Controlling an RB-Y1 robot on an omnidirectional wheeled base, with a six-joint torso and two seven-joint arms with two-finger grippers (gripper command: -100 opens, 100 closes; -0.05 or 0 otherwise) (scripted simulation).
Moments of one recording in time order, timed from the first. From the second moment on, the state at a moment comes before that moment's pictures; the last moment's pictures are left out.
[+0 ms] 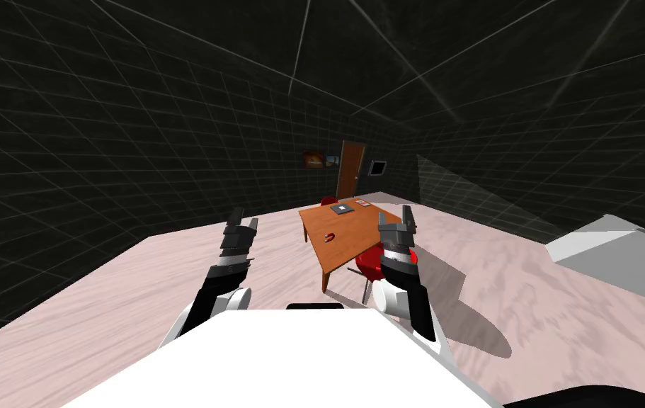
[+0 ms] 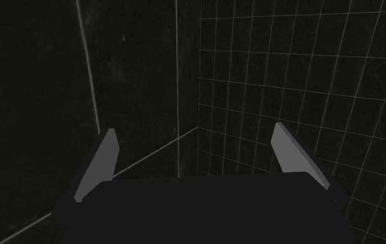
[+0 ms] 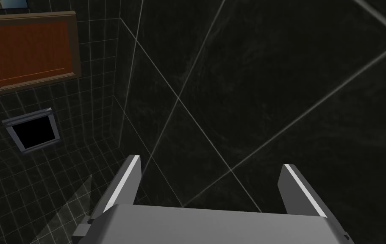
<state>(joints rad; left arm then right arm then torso) 0.54 -0.01 -0.02 -2.33 -0.09 -0.35 -0.03 0.47 0.04 -0.03 -2.37 -0.06 -0.39 -0.07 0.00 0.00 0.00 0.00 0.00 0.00</state>
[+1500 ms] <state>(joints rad) 0.54 -0.01 -0.02 -2.33 -0.09 -0.35 -0.03 0.21 -0.27 0.13 -2.01 0.32 -0.23 -0.05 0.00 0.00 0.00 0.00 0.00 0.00</state>
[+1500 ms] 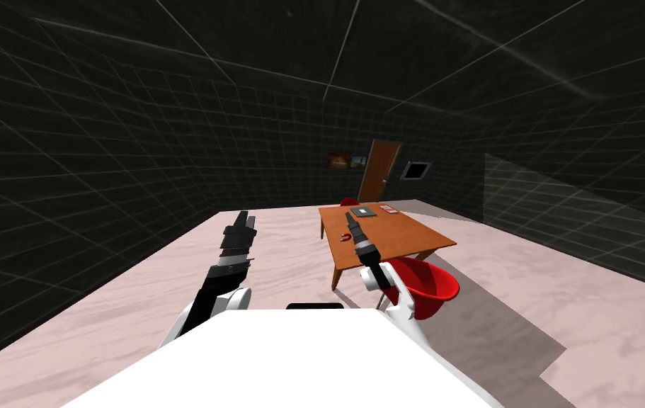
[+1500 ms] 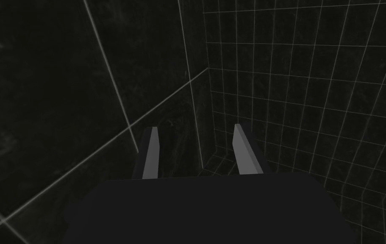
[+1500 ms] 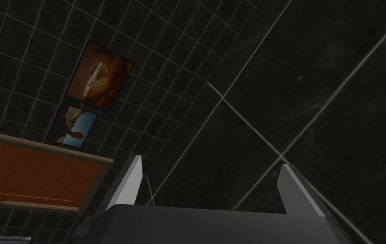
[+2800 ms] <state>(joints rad) 0.54 -0.01 -0.02 -2.33 -0.09 -0.35 -0.03 0.03 -0.44 0.24 -1.66 0.64 -0.12 0.00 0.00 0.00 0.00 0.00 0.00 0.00</state>
